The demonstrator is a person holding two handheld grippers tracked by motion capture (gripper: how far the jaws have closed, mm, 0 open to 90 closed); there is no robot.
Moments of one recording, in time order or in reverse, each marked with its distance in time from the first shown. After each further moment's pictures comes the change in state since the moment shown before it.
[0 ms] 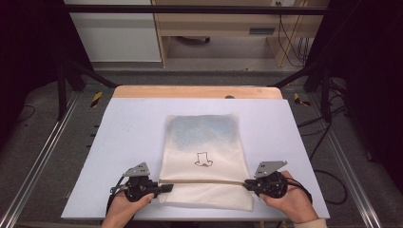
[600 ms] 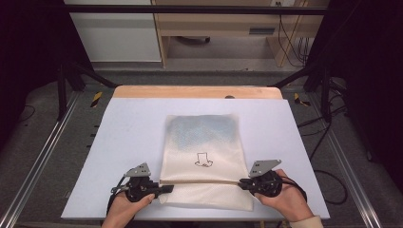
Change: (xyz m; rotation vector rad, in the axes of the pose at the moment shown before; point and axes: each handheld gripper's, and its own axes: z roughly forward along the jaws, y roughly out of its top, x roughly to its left) left arm 0.000 -0.001 0.002 0.007 -0.003 -0.002; right arm 0.006 0.012 0.007 -0.011 0.021 -0.028
